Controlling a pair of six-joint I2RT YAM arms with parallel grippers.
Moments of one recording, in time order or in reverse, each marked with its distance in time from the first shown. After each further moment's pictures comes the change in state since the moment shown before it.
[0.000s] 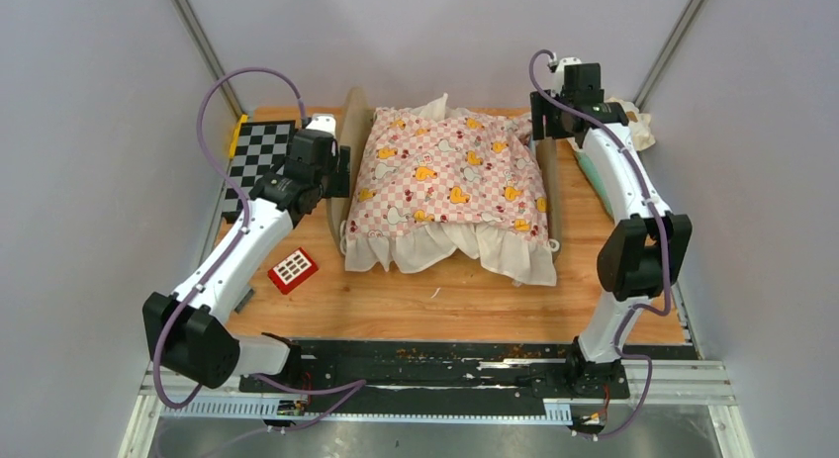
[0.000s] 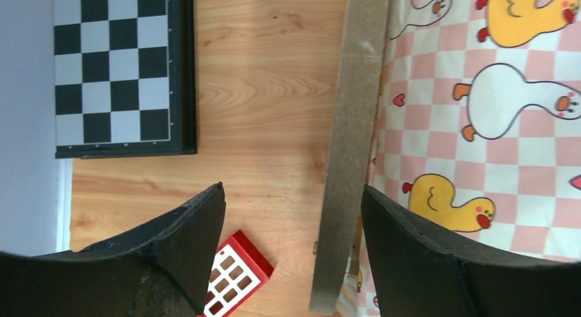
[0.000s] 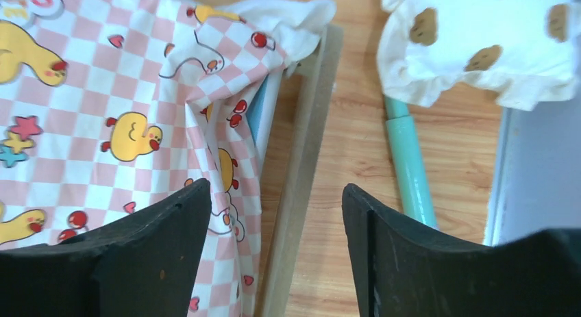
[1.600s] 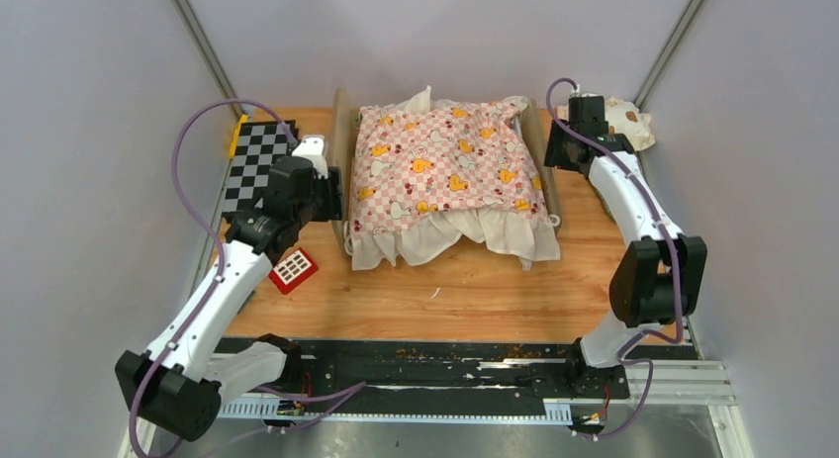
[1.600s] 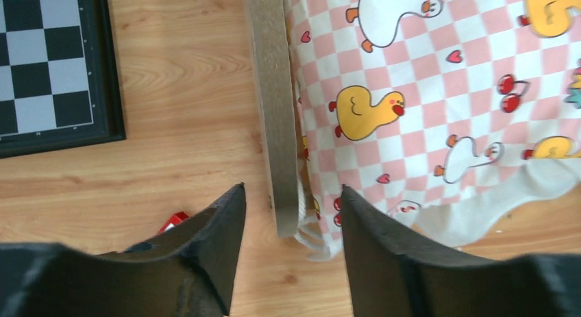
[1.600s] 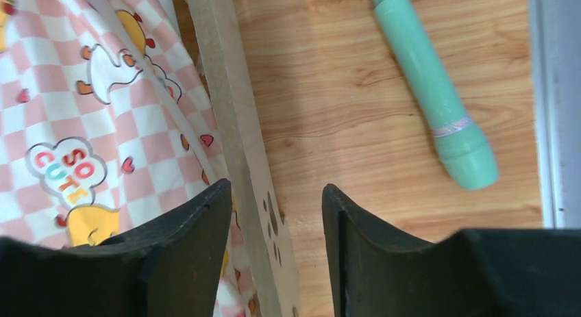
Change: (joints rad) left arm 0.004 -0.233 -0.186 0.043 0.229 -0.063; right arm -0.015 -0.178 -0.320 0.051 0.107 0.264
